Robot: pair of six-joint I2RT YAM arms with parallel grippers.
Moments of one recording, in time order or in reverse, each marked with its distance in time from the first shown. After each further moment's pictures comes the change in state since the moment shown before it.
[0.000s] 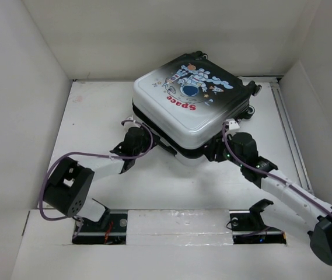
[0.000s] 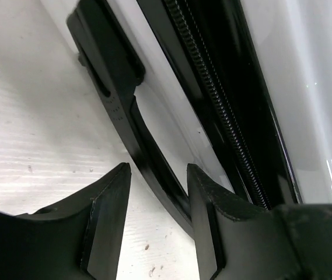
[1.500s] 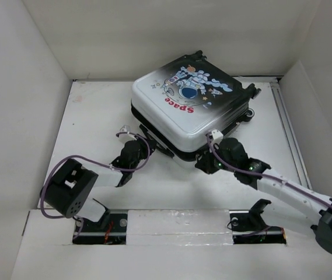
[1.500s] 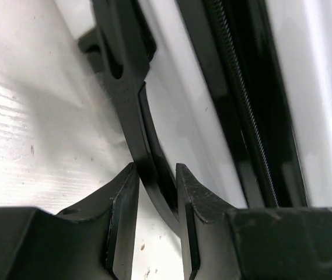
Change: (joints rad) left arm -0.054 0.008 -0.227 0.376 -0.080 -0.119; right arm 0.138 0.068 0.055 -0.143 -0.140 -0.032
